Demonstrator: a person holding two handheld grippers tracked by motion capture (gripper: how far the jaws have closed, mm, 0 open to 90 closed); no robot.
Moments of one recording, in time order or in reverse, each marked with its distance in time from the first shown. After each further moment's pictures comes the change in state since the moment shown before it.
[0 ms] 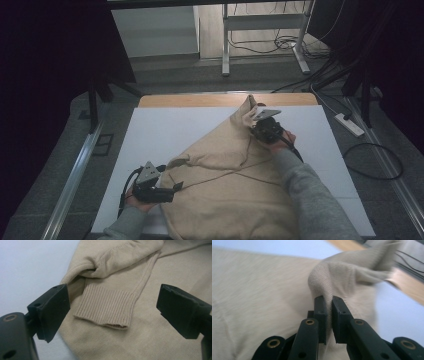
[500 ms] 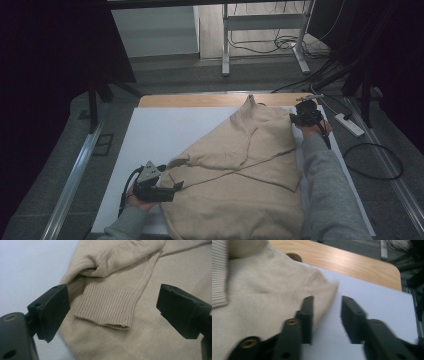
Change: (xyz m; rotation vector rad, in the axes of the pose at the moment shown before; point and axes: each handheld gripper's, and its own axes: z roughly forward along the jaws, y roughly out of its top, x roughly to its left) left arm 0.001 0.000 0.002 0.007 -0.001 -0.001; right arm -0.116 -0.035 -0.013 0.097 -0.298 0.315
